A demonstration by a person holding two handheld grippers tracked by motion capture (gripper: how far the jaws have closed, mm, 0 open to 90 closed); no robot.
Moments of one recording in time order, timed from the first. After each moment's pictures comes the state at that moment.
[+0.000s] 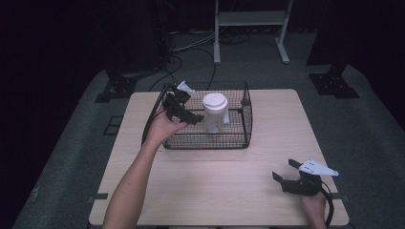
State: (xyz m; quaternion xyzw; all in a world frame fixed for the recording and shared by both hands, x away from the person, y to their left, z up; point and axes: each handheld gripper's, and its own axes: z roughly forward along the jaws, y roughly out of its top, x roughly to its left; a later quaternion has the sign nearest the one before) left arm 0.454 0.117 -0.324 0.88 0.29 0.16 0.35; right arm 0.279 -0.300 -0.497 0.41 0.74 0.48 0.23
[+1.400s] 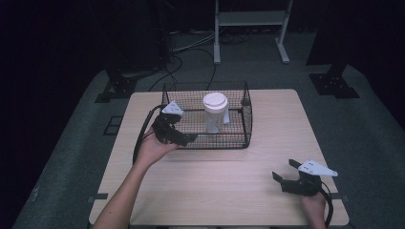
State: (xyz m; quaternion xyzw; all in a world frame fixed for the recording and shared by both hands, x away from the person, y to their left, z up) left arm 0.400 0.145 -0.350 0.87 0.27 0.13 0.39; right arm 0.278 -0.299 -0.497 0.42 0.74 0.47 0.24
